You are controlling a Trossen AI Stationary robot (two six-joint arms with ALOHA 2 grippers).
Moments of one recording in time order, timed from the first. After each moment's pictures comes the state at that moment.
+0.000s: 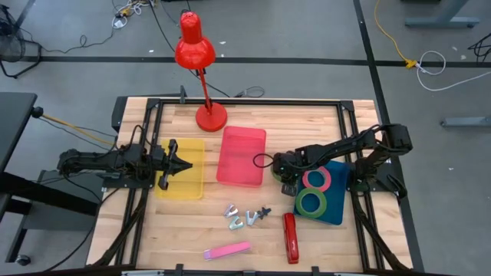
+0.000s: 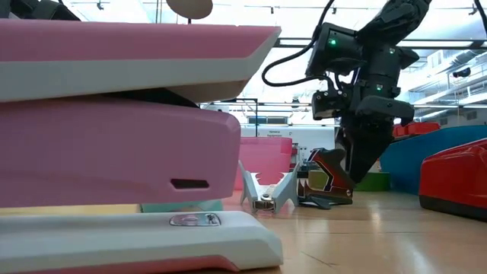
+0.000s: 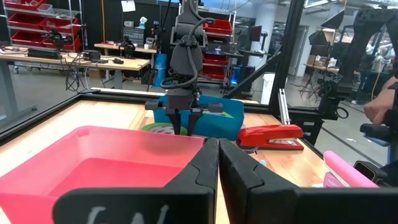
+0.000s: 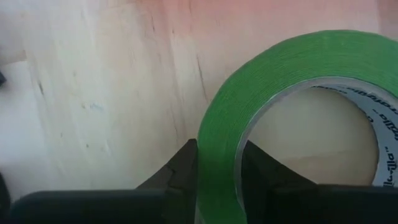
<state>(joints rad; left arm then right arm) -0.04 0.01 0.01 0.05 0.00 -0.12 0.01 1.62 0.82 -0.45 -0.06 0.19</state>
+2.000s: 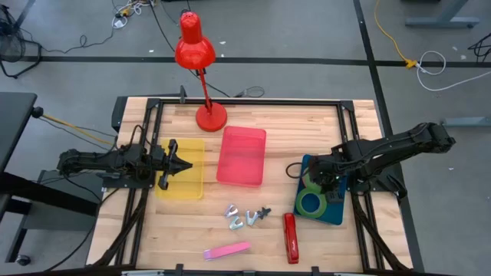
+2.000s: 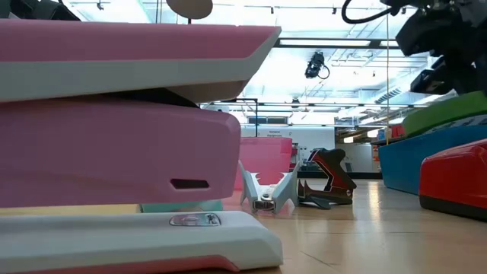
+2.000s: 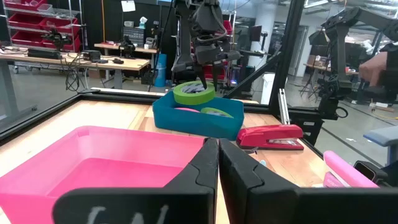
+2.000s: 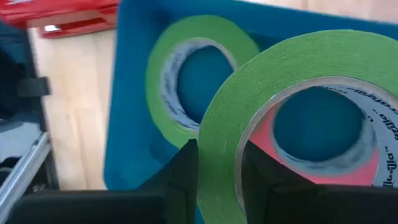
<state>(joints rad) -0.04 0.01 0.01 0.05 0.00 -0.12 0.18 1.11 0.82 -1.08 -0.28 0.24</state>
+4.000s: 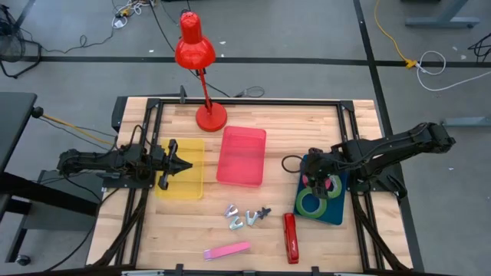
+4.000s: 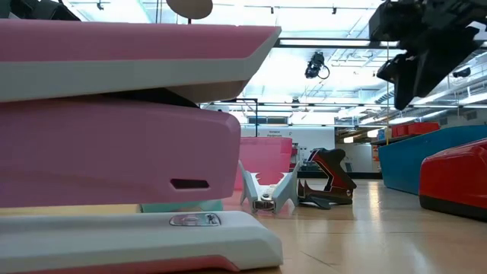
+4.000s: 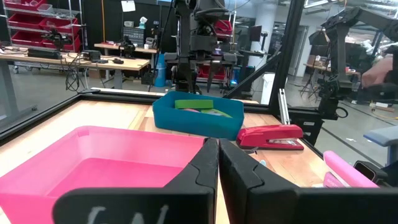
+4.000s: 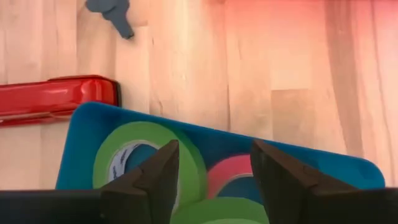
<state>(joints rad) -0.04 0.01 0.01 0.05 0.00 -0.12 0.18 1.11 0.82 -0.84 -0.01 0.22</state>
